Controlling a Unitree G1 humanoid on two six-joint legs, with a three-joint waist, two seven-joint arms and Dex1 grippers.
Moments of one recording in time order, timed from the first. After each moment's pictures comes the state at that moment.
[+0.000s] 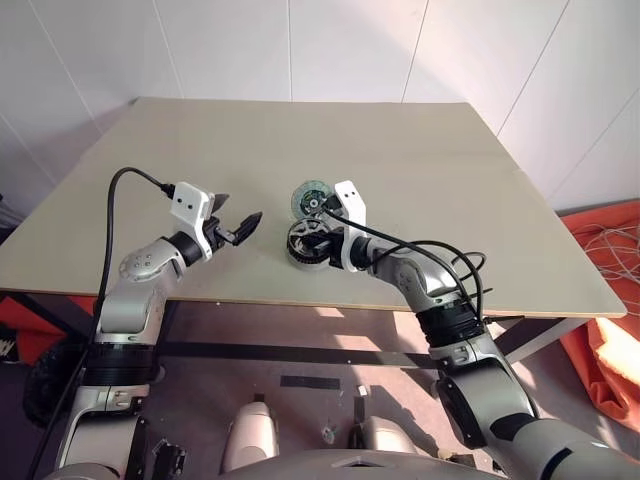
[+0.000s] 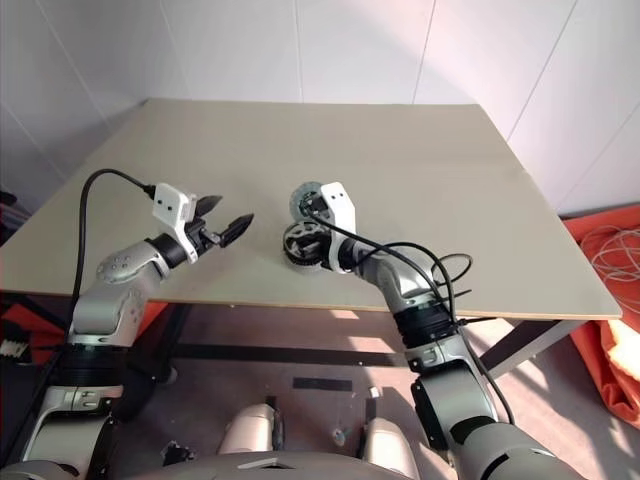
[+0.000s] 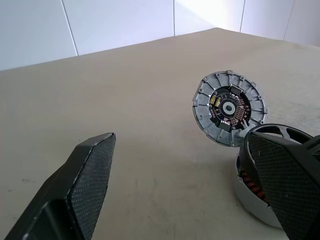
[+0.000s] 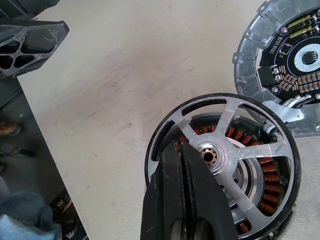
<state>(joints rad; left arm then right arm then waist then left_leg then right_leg) -0.35 0.42 0.11 0.02 -0.31 0.33 -0.59 -0.62 -0.13 0.17 0.21 0.34 0.79 0.50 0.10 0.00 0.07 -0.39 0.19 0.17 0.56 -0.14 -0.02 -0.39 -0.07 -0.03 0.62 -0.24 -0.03</state>
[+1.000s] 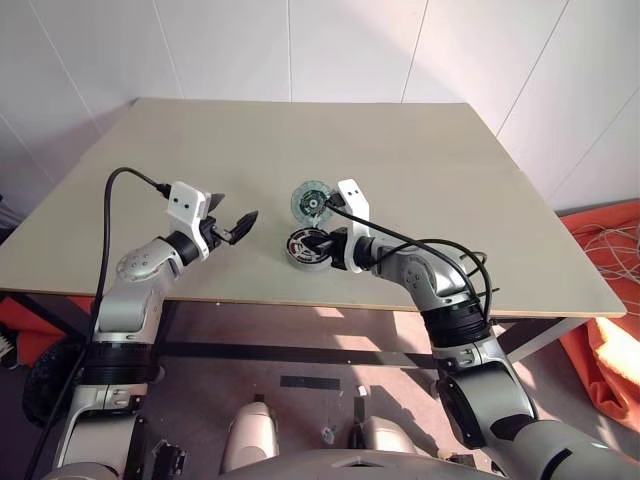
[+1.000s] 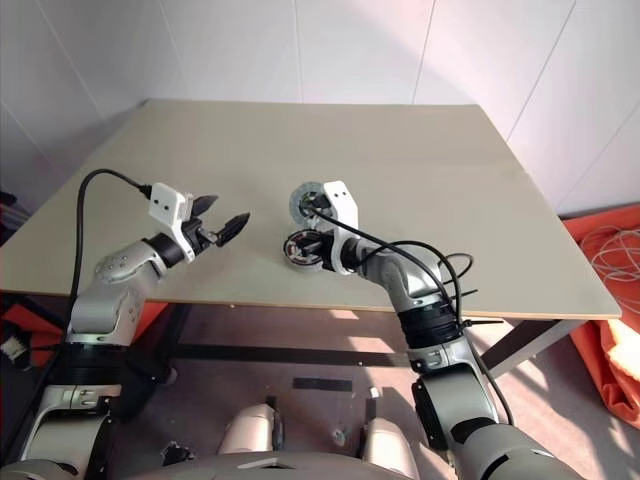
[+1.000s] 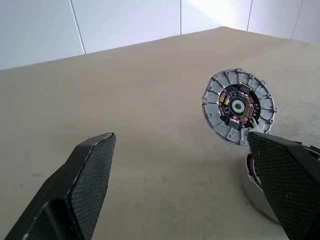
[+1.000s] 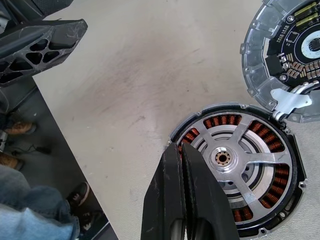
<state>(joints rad) -0.35 0.42 0.11 0.05 -0.31 0.31 -0.58 -0.61 -0.13 0.12 0.10 0.37 0.95 0.50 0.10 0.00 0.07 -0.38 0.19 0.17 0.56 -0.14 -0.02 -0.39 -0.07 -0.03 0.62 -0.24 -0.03</state>
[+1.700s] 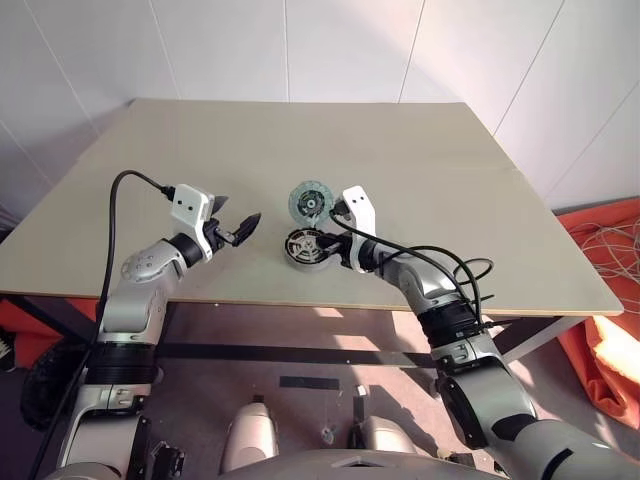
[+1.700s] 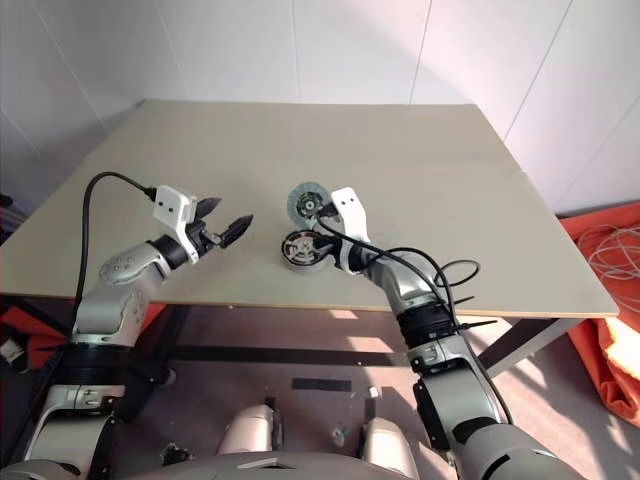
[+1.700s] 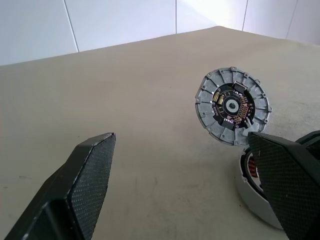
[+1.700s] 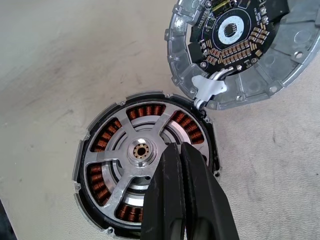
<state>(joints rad) -0.35 0.41 0.10 0.06 -0.31 0.30 -0.58 -0.61 -0.14 0.15 0.33 0.21 0.65 0.50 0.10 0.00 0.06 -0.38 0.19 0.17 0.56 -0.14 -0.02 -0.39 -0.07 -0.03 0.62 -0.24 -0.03</state>
